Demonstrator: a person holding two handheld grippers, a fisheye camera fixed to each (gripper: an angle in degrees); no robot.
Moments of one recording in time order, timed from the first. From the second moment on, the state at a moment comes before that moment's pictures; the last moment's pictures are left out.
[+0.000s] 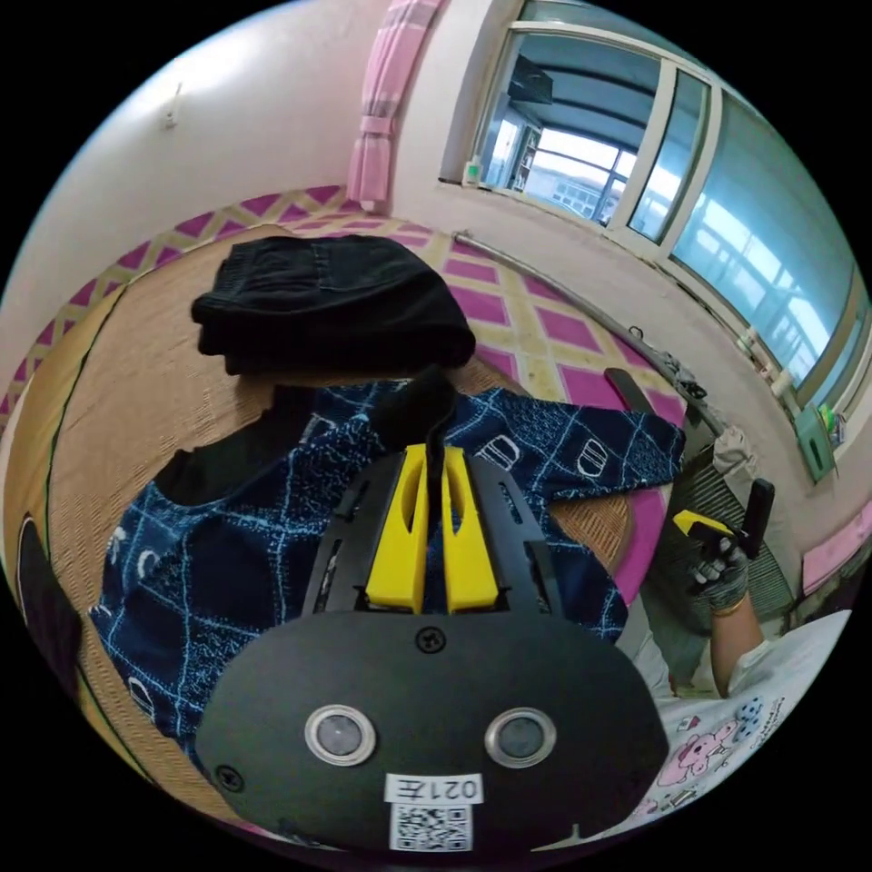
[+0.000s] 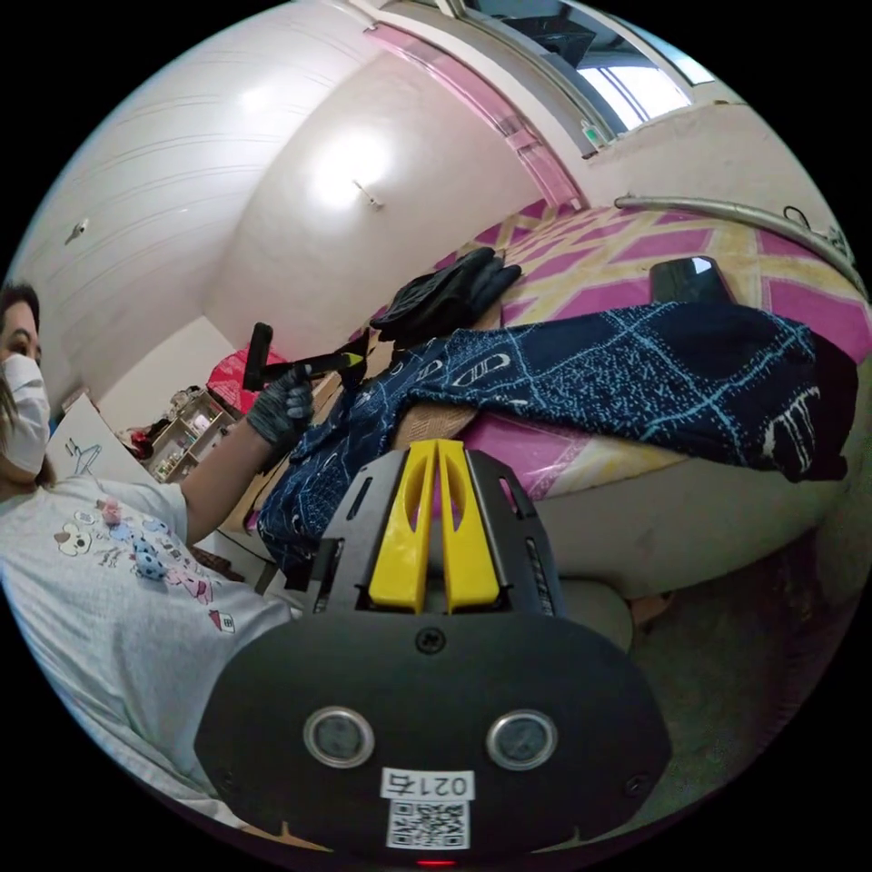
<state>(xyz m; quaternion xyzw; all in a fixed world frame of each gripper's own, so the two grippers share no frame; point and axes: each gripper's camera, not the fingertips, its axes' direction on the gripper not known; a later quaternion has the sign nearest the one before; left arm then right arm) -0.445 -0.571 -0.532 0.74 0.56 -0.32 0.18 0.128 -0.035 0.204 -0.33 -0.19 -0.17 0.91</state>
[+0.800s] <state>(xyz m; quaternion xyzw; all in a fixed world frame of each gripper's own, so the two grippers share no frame) -0.472 -0.653 -0.607 0.78 0.60 -0.19 0.07 0.326 -0.150 0.115 -0.09 -0.03 0.17 0.98</state>
